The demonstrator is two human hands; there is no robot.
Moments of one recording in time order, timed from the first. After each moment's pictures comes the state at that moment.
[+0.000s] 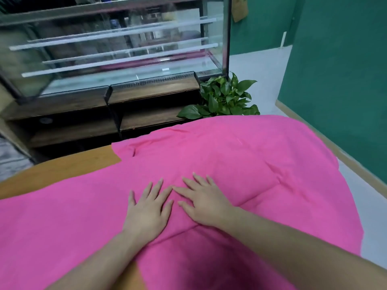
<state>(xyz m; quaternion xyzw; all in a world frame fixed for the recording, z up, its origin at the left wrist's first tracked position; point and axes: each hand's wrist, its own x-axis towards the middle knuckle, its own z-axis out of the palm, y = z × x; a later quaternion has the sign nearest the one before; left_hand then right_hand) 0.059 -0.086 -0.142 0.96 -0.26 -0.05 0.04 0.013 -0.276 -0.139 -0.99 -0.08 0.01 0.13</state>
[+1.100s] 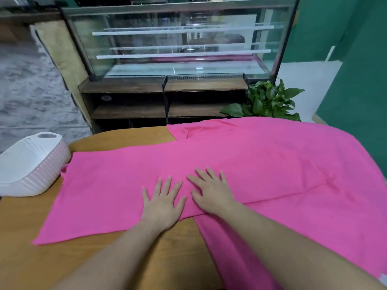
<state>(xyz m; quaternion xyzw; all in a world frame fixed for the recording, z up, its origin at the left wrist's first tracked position) 0.017 0.037 -0.155 0.99 -0.13 -0.08 0.06 0.008 -0.147 -0.133 -0.99 -0.07 0.04 0.13</state>
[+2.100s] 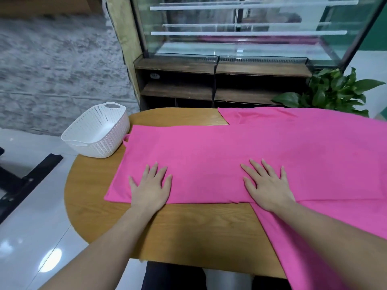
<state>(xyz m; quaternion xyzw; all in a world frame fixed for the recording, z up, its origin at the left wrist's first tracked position) 0.008 0.213 -0.155 0.99 0.04 -0.01 0.12 0.004 -0.126 -0.155 -1.00 -0.03 0.04 0.05</state>
